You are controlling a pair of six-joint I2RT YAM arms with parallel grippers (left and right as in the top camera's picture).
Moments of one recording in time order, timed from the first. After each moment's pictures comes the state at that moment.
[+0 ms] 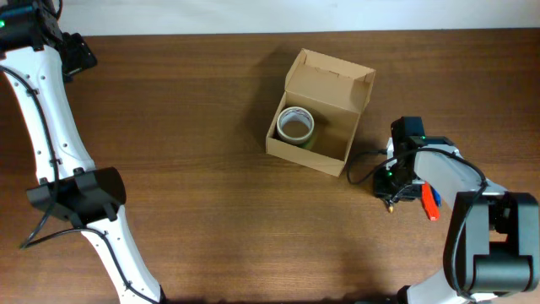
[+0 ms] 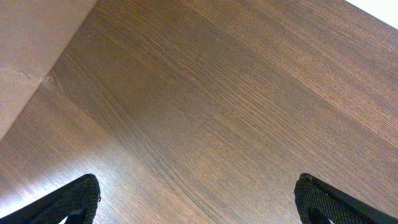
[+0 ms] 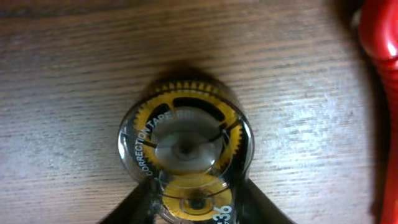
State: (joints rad) left arm 0.27 2.35 2.80 -1.57 -0.32 -0.28; right arm -0.04 1.75 0.96 -0.79 -0.01 0.10
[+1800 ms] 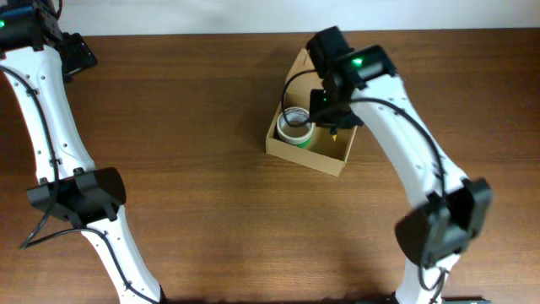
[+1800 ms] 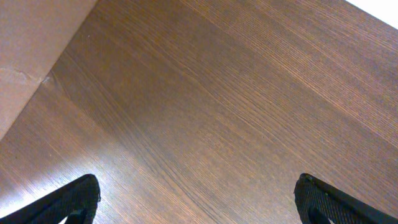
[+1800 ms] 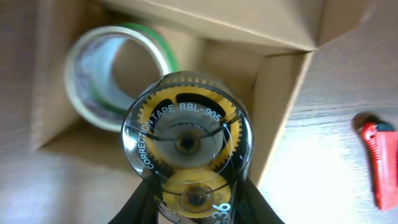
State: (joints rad) left arm 0.27 2.35 2.80 -1.57 -0.32 -0.28; right arm 0.39 2.00 1.96 -1.36 0.09 0.50
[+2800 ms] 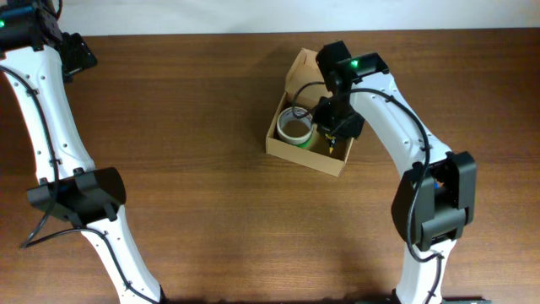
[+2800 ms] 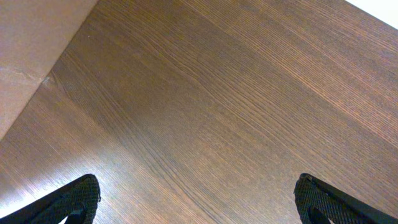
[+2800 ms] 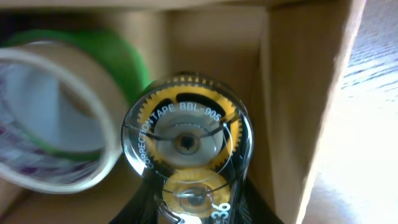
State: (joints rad) left arm 0.27 2.35 2.80 -1.57 -0.32 -0.28; right arm 0.30 2.08 1.82 -1.26 -0.04 0.70
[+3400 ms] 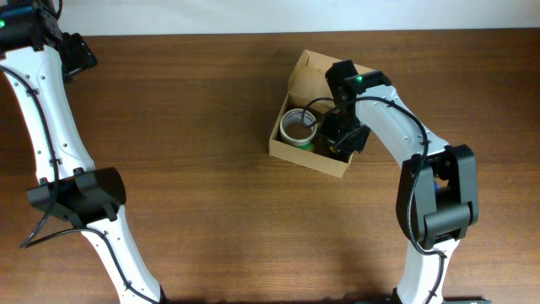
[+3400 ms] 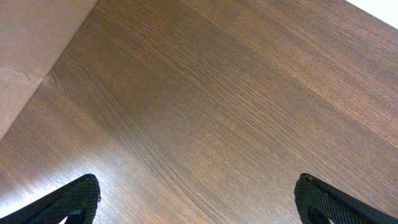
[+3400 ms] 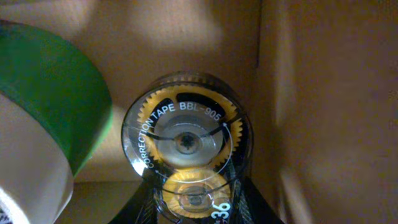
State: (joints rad) left arm 0.27 2.35 2.80 -1.57 -0.32 -0.28; right arm 0.26 2.08 1.64 -1.12 -0.08 0.71
